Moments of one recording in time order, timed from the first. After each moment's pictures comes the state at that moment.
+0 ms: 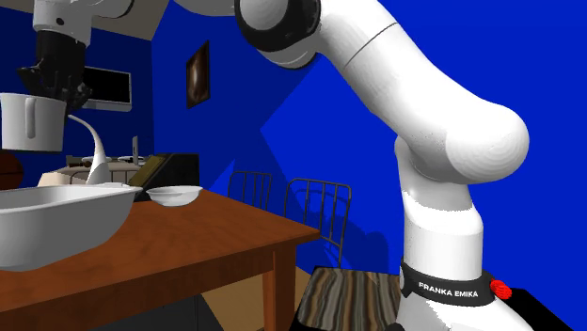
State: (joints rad) arm 0.16 0.66 -0.17 -0.81 0.18 1.52 -0.06
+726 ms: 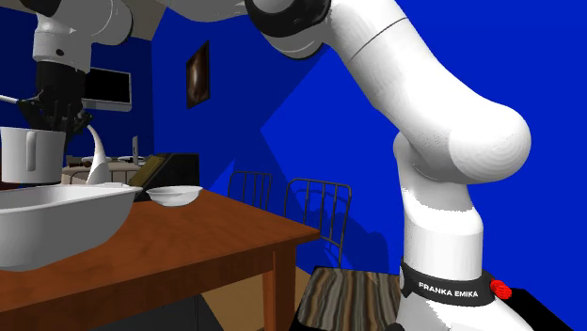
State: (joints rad) arm 0.19 0.60 -0.18 -1.08 0.18 1.71 -0.08
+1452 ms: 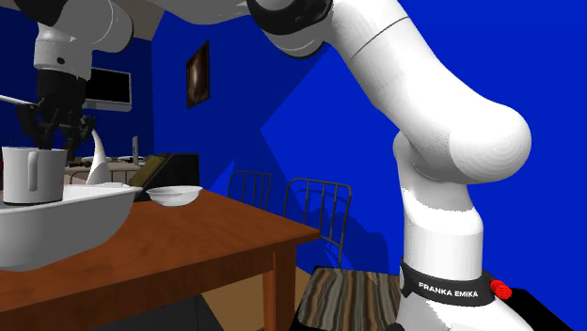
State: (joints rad) arm 0.19 0.58 -0.18 -1.13 0.18 1.76 -0.08
